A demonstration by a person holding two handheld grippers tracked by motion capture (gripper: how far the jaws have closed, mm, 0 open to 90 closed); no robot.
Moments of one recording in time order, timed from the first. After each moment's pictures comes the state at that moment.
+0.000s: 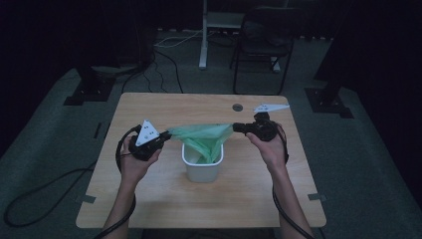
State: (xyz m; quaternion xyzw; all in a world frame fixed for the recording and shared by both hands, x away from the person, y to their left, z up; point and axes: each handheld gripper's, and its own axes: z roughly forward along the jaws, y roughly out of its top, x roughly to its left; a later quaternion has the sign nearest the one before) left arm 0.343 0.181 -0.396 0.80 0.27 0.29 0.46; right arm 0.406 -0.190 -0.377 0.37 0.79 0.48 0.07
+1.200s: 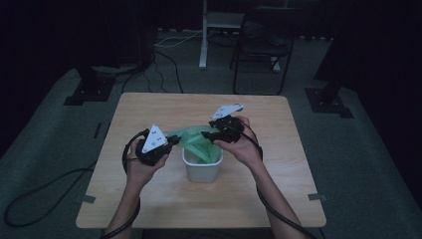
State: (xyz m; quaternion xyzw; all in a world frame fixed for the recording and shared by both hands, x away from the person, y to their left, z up) left arm 0.329 0.161 -0.391 0.80 0.24 0.28 0.47; right arm 0.409 -0.092 -0.380 0.24 0.87 0.39 0.16
